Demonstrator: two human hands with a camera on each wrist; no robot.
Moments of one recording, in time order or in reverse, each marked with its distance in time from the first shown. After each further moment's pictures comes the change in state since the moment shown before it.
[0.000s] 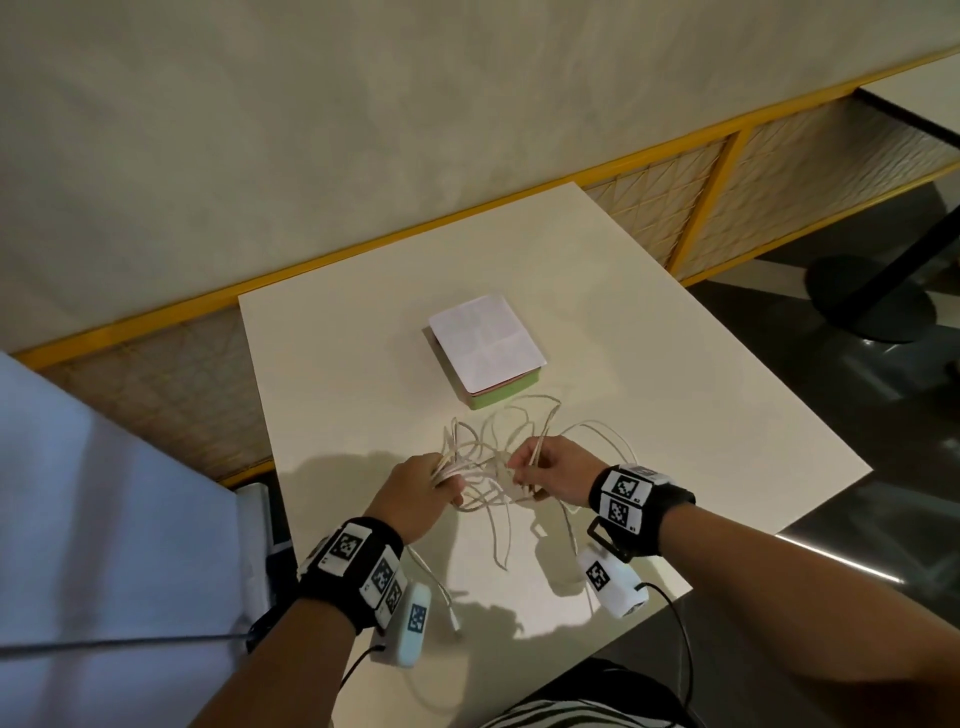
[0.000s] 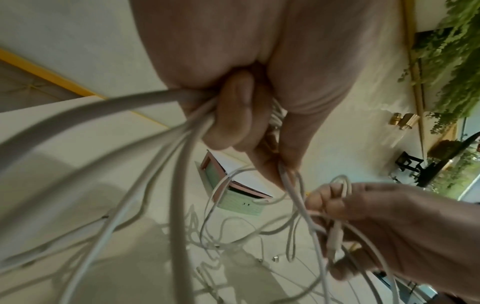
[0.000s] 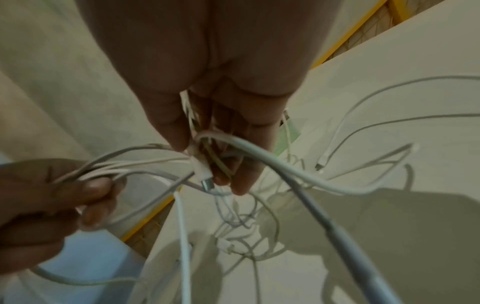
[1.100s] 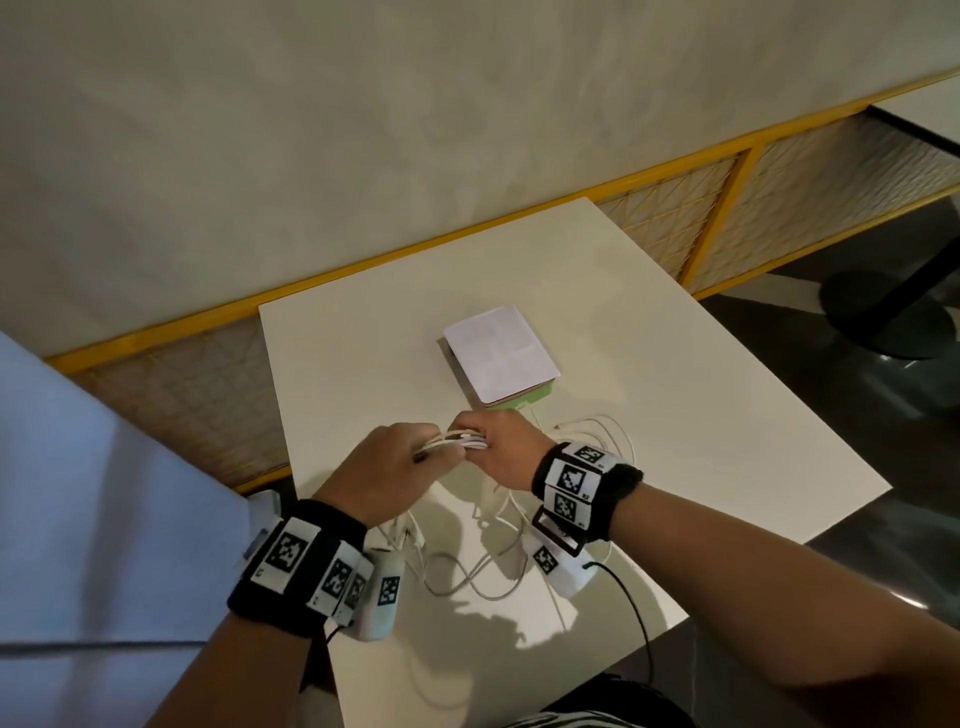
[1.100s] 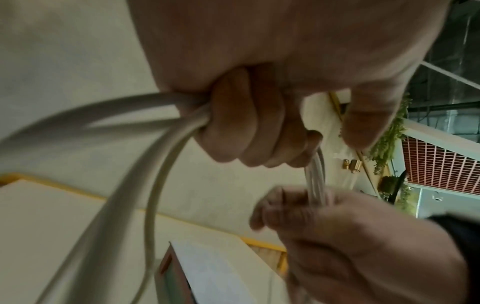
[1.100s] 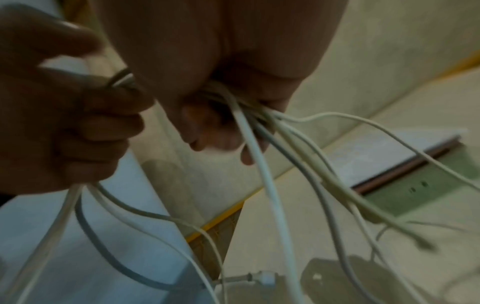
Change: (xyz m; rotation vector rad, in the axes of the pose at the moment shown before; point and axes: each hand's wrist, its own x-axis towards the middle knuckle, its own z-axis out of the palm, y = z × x) left_hand -0.026 0.027 -0.070 0.074 0.099 0.303; right_hand 0.005 -0.090 0.032 -0.397 0.069 -0.491
